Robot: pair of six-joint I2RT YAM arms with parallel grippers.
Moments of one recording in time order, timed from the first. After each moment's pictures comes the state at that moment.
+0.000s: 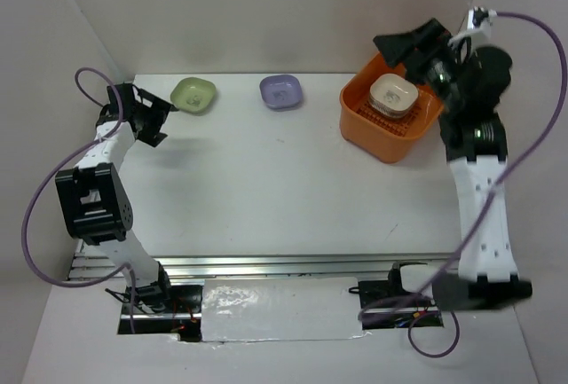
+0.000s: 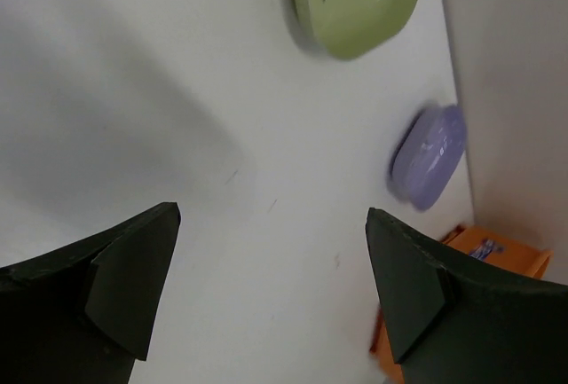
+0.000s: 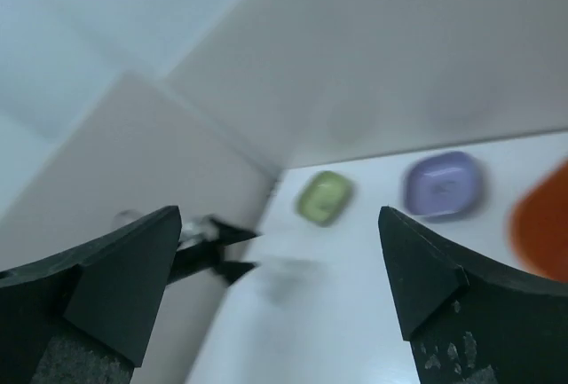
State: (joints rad) left arm 0.22 1.72 1.35 -0.39 0.20 -0.94; right arm -0.02 1.35 1.73 -0.41 -0.30 0.68
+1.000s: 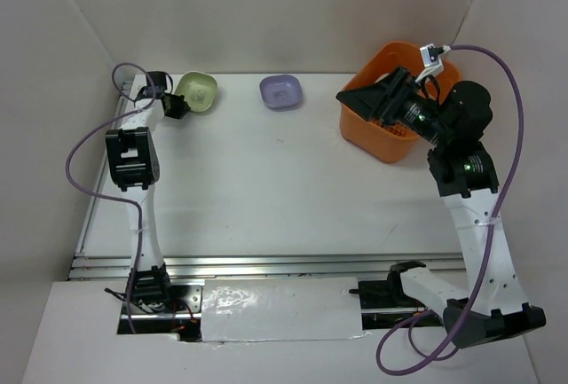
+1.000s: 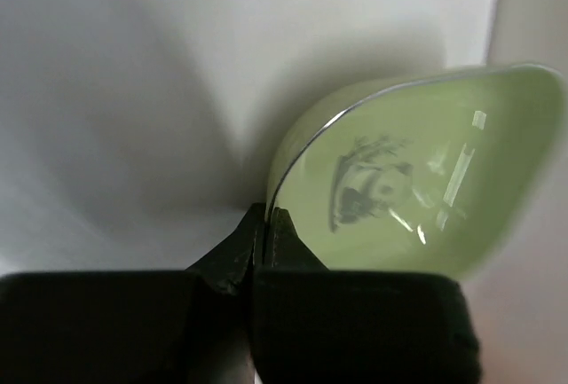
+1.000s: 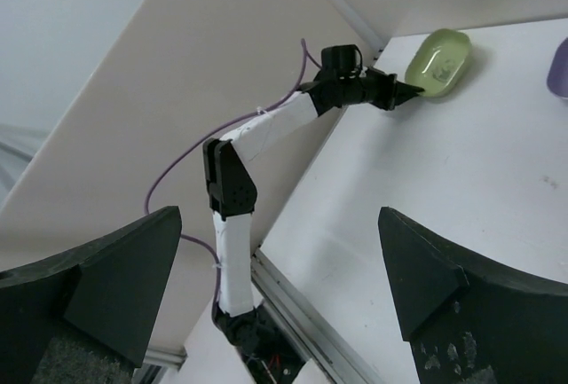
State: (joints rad) left arm 0.15 2.50 2.06 -0.35 0.06 -1.24; right arm 0.14 1.02 1.38 -0.28 -0.65 0.80
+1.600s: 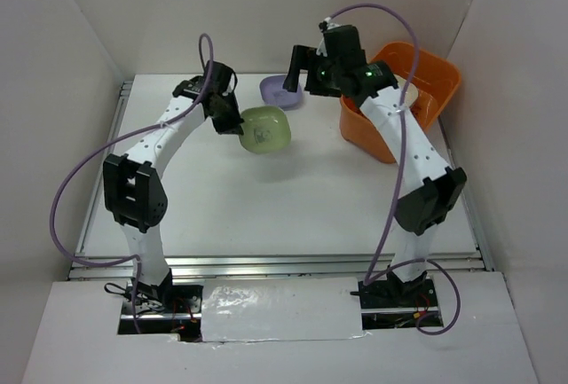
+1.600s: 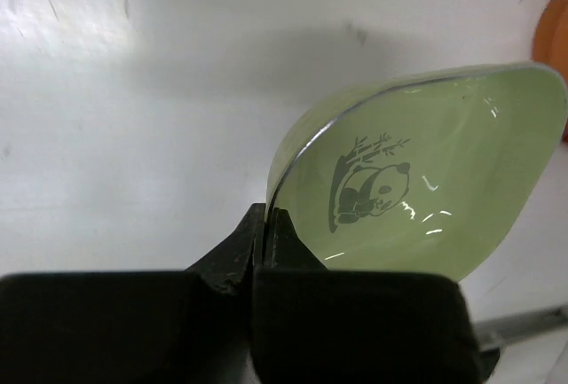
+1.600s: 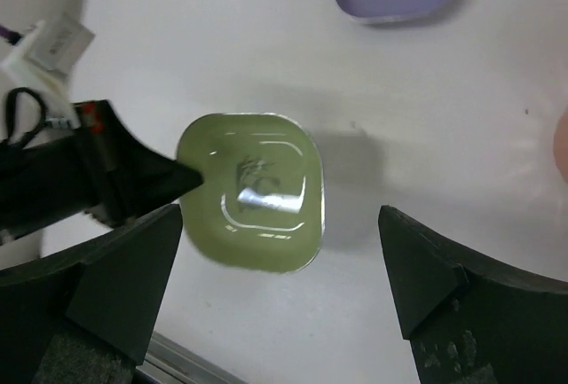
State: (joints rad) left arm -0.31 1.91 1.83 -0.89 0.04 -0.63; right arm 0.45 1.82 2.12 -0.82 -0.07 0.45
